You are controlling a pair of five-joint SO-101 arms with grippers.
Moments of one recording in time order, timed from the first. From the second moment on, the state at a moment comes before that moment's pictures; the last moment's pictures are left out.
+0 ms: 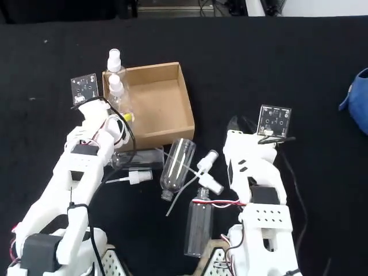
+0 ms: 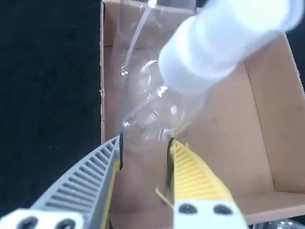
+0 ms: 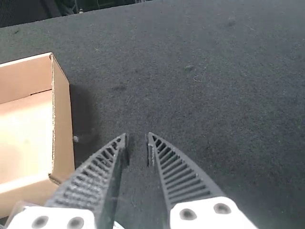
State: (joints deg) left arm 0.2 -24.3 58.6 12.4 14.3; right arm 3.0 -60.9 83.9 13.5 -6.7
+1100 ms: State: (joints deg) left arm -4.8 -25.2 43.0 45.0 14.4; right arm 3.0 -60.9 83.9 13.5 -6.7
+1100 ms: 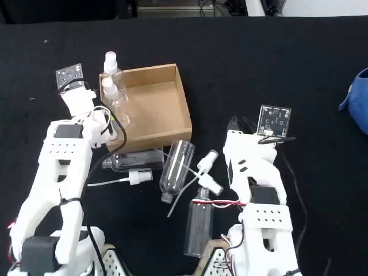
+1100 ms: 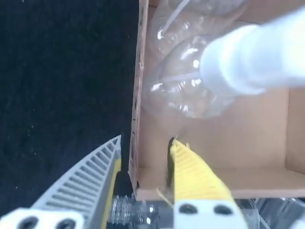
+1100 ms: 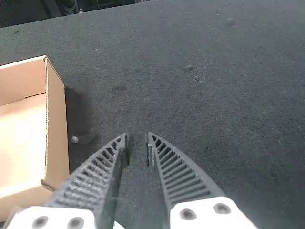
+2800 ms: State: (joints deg) left arm 11.1 -15.2 33.6 36.9 -3.6; right arm 3.0 -60.9 83.9 13.5 -6.7
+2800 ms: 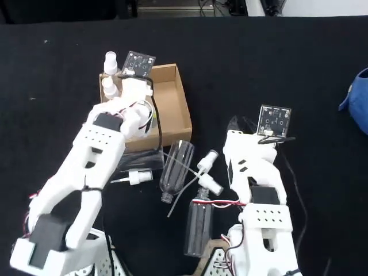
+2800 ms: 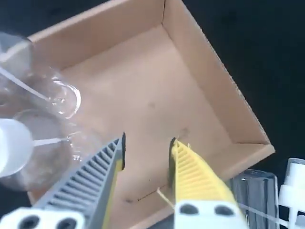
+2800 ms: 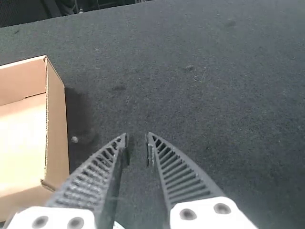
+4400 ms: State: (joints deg) left arm 9.2 -7.3 30.0 33.4 -0.8; right arm 3.0 -60.9 83.9 13.5 -6.7
